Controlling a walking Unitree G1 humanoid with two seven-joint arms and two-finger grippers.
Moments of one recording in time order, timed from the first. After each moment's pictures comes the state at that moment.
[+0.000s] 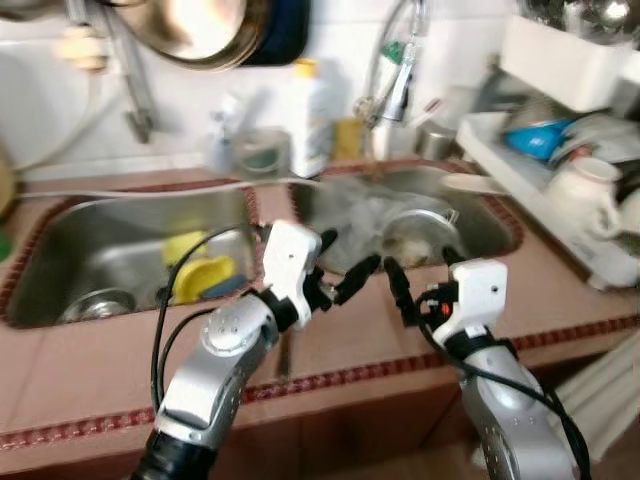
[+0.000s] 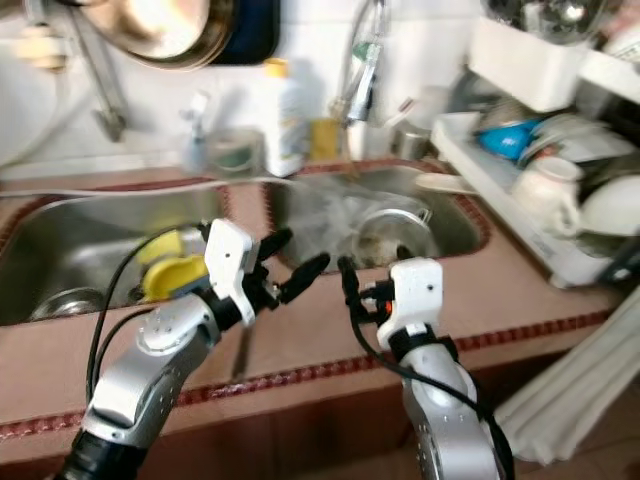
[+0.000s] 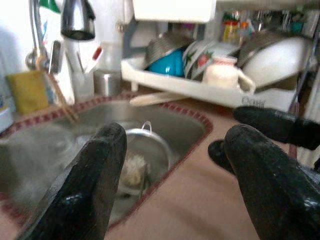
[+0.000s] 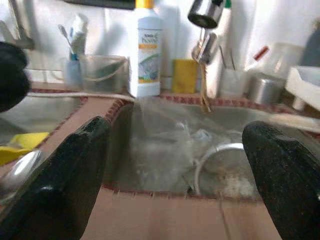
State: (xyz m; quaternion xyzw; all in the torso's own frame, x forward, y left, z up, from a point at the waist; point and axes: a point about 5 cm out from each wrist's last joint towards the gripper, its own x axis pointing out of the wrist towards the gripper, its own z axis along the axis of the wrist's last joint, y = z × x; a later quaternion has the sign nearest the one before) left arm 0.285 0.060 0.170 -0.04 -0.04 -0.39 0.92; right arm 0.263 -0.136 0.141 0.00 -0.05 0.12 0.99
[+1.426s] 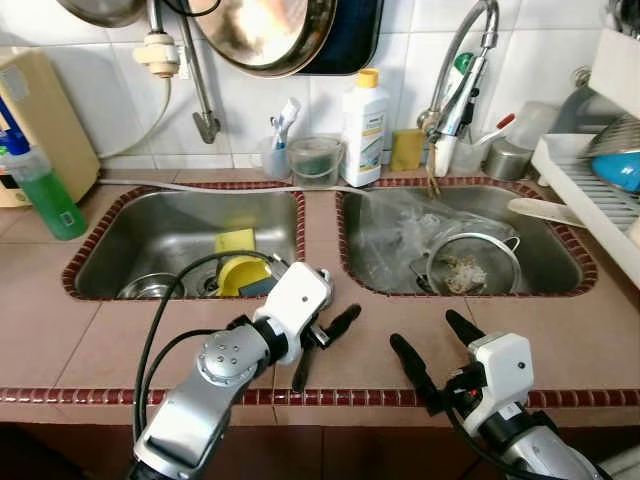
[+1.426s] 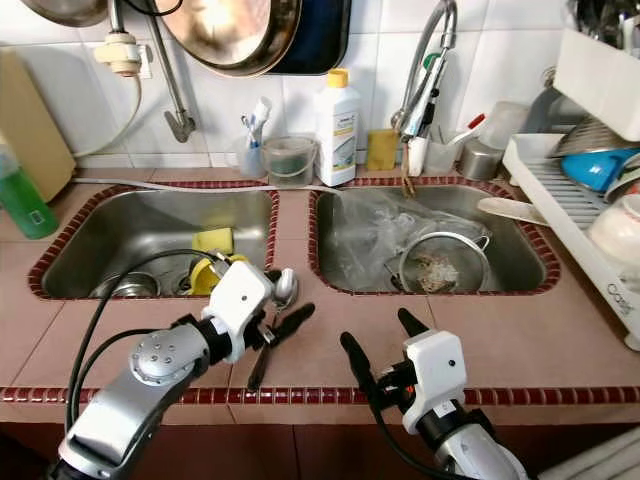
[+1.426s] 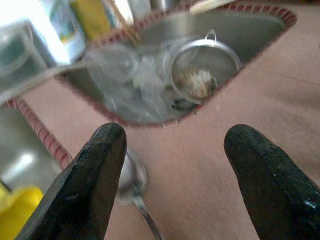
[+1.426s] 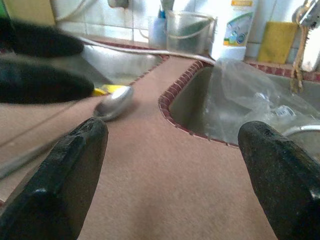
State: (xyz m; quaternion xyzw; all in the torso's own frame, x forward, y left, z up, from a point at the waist) left arm 0.263 0.067 0.135 0.11 0.08 -0.38 0.92; right arm 0.192 -0.158 0.116 -0.02 0.02 0.21 0.98
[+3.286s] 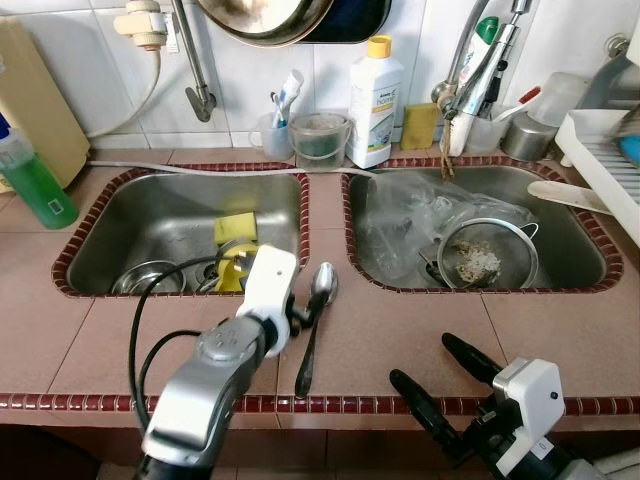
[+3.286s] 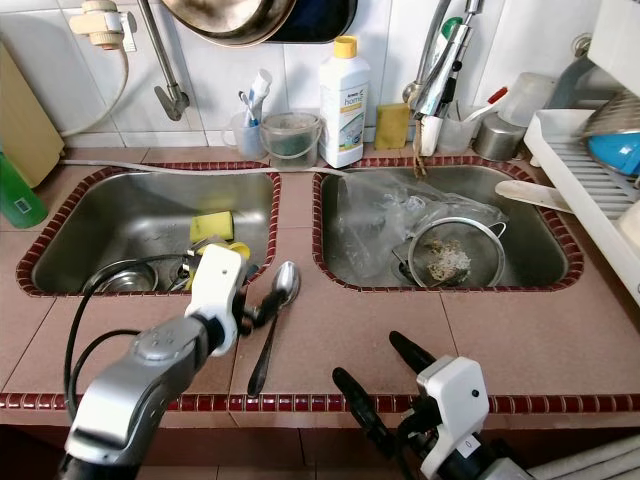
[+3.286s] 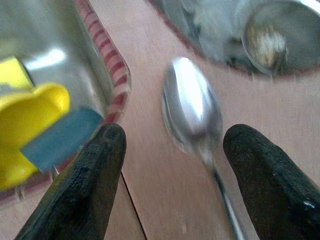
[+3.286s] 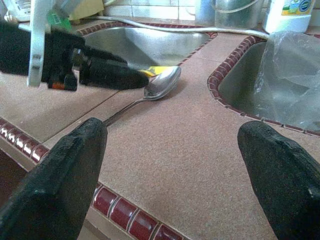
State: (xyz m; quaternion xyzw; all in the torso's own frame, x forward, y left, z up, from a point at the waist) left arm 0.271 0.086 0.127 0.03 0.19 -0.24 0.95; right arm 0.157 -0.163 0.132 0.00 0.05 0.29 0.95
